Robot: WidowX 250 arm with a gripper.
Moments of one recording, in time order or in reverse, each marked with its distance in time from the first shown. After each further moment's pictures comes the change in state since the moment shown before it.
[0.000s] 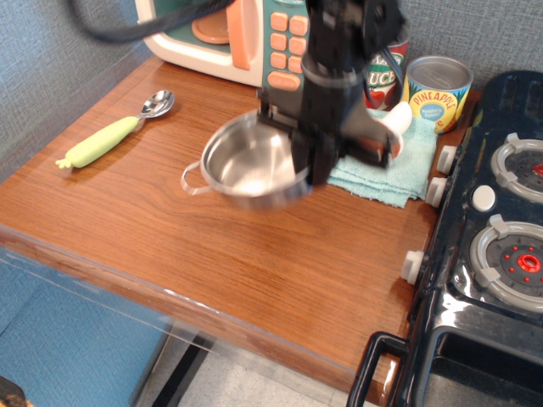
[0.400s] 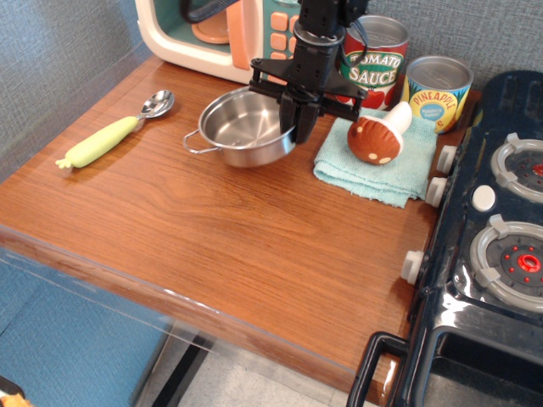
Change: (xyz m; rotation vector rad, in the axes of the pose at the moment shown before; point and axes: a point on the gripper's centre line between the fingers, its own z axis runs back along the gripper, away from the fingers) arm 0.066 0.040 -0.055 0.073 0.109 0.114
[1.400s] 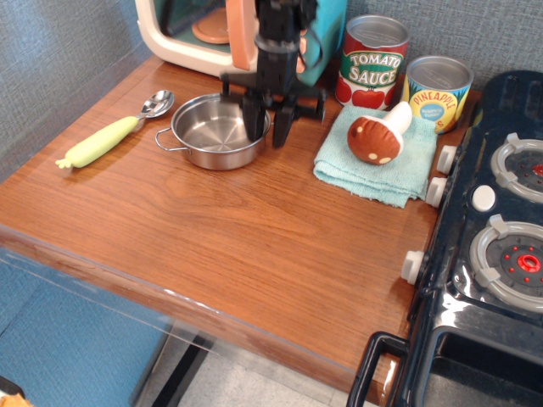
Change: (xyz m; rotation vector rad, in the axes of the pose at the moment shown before) arm 0.005 0.020 -0.004 -0.118 0.018 0.016
